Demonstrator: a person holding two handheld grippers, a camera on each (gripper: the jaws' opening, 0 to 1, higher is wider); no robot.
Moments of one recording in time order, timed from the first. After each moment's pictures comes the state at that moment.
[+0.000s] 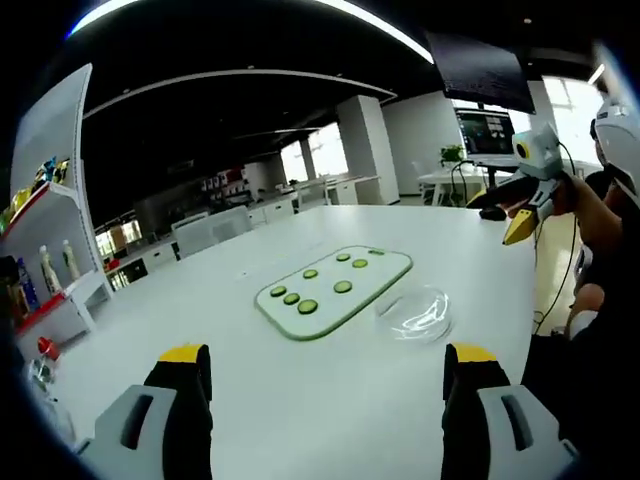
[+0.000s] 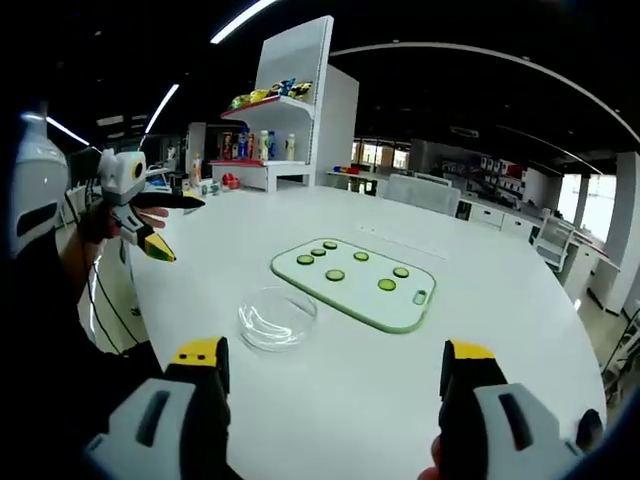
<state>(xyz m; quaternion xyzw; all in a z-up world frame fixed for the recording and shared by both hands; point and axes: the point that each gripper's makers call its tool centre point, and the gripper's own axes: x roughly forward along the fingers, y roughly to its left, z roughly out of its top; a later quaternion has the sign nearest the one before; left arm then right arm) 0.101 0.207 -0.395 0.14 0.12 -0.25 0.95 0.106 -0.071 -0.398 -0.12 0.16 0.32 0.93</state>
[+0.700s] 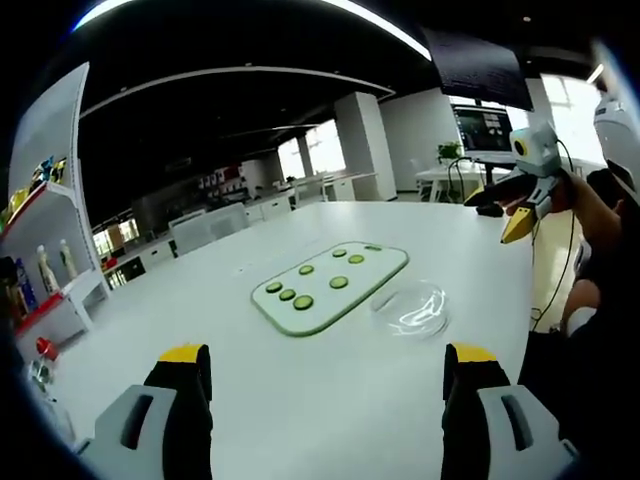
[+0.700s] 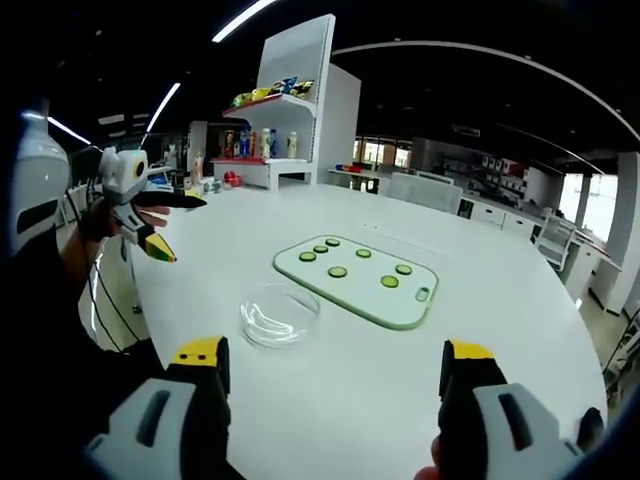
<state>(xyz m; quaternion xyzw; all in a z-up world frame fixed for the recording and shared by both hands) 0.098 0.204 -0.400 0.14 0.13 -0.26 0.95 0.105 -0.070 -0.404 -0.12 0.17 0.32 0.92</state>
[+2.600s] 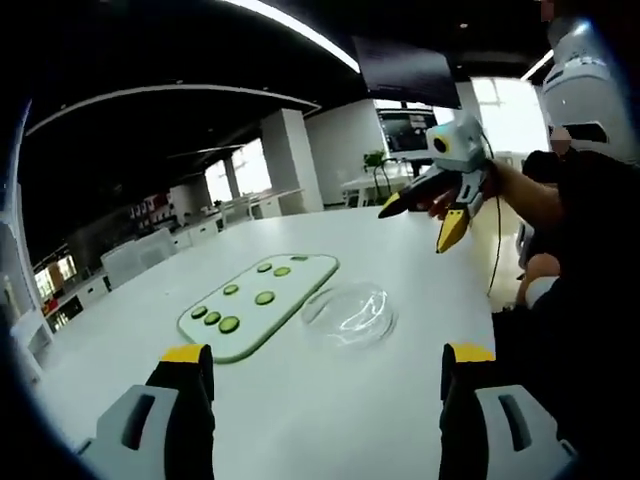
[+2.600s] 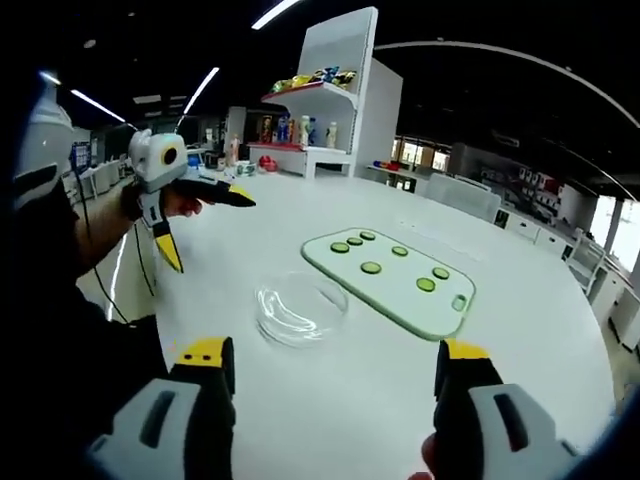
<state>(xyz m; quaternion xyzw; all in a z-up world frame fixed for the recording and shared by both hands) 0.092 0.144 -0.435 0.15 0.10 -0.44 0.88 0.110 -0.032 -0.428 -0.12 0.16 0.42 0.88</state>
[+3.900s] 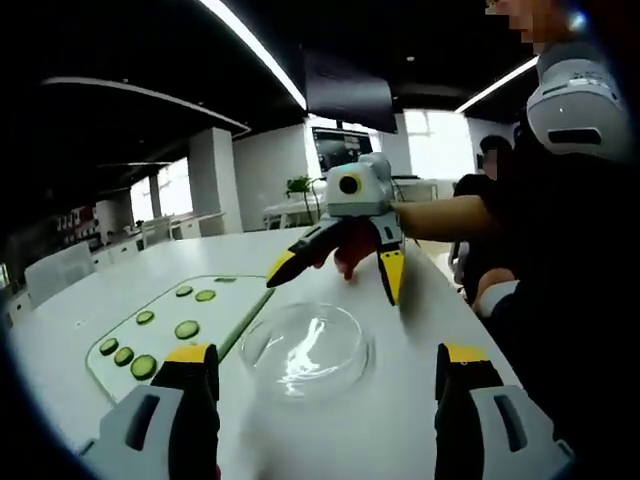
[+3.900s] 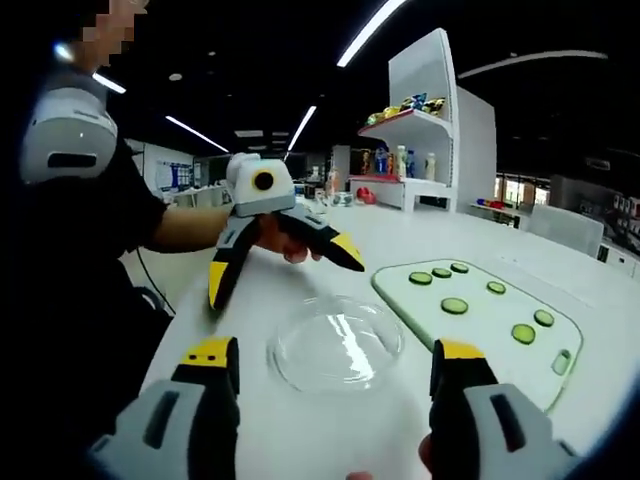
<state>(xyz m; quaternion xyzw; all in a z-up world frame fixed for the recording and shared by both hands) 0.122 0.082 -0.463 0.11 0.07 -0.59 0.79 0.144 0.030 -0.457 -0.10 0.10 0.62 0.77</state>
